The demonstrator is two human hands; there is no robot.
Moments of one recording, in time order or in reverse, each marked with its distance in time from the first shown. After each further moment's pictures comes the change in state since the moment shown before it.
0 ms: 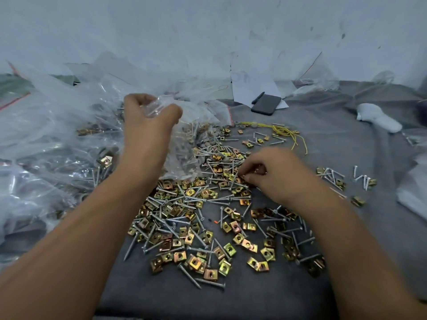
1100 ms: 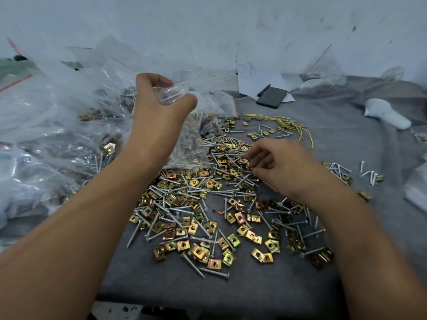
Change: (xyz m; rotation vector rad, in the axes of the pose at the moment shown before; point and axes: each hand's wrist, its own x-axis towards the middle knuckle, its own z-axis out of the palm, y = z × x) left_hand -0.001 0.000 0.000 0.112 -0.044 0.012; right_hand -0.004 0.003 0.002 0.174 -0.001 -0.015
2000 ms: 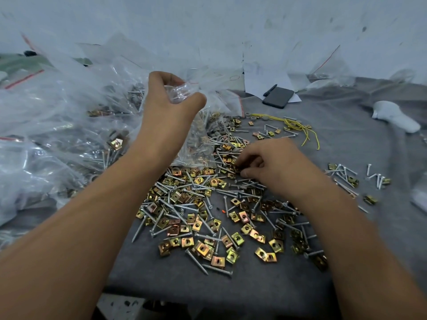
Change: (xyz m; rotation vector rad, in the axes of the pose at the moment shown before) left_hand -0.004 0.005 0.001 0.045 -0.039 -0.022; right_hand 0.011 -0.016 0.010 -0.133 -0.056 -0.055
